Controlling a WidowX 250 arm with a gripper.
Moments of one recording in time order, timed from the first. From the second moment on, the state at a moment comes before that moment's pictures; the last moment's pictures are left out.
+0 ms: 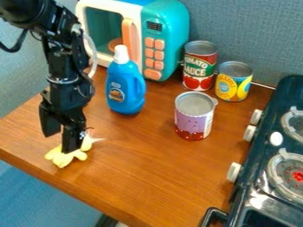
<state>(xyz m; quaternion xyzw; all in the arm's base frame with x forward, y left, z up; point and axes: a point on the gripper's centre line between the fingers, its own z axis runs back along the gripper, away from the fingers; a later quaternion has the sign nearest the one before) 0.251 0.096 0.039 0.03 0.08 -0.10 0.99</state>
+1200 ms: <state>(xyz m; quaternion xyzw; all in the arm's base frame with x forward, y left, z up) 0.255 0.099 0.018 0.00 0.13 -0.09 0.99</state>
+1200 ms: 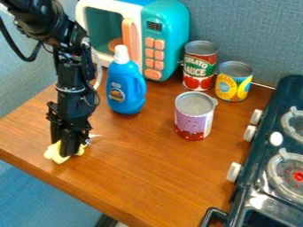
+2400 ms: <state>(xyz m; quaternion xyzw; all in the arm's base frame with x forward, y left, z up) 0.267 0.203 0.029 0.02 0.16 0.04 0.99</state>
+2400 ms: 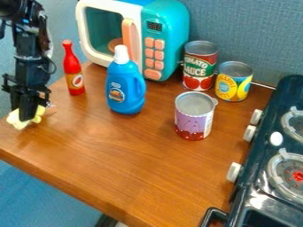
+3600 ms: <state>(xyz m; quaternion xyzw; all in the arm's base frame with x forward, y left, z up) 0.263 0.167 0.069 0.06 0.10 0.02 0.99</state>
